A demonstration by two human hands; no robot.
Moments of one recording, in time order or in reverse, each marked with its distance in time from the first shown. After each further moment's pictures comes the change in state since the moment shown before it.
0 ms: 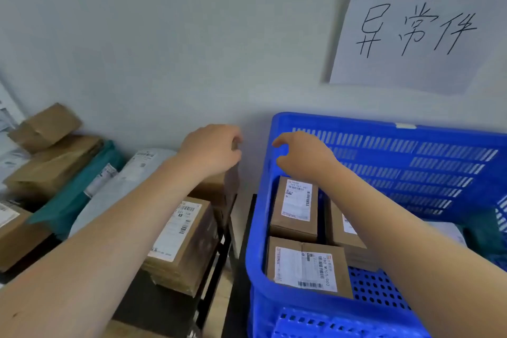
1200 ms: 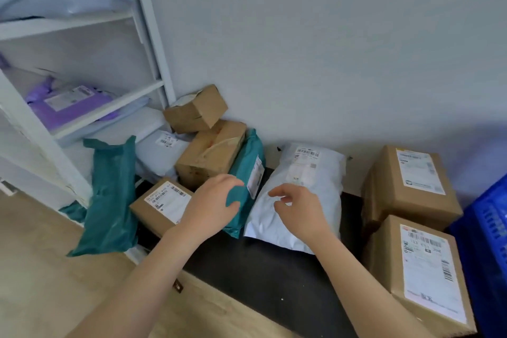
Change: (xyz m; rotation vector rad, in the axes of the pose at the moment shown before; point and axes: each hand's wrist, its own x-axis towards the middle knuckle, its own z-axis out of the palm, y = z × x) left_hand -0.112 -0.467 0.035 -0.248 0.011 -0.180; right_hand 0.099 -0.361 0.296 0.474 -0.076 -0.023
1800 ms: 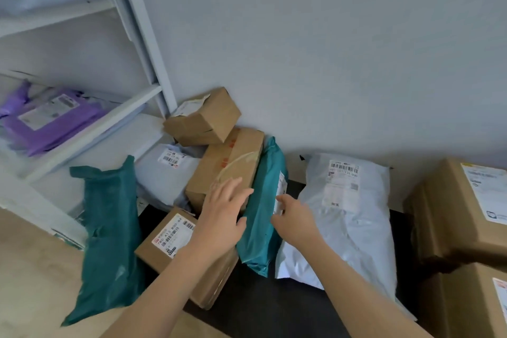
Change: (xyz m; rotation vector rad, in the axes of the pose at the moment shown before) left_hand 0.091 -0.098 0.022 0.085 -0.006 0.106; right_hand 0.129 -0.005 0.087 -0.109 -0.151 0.222
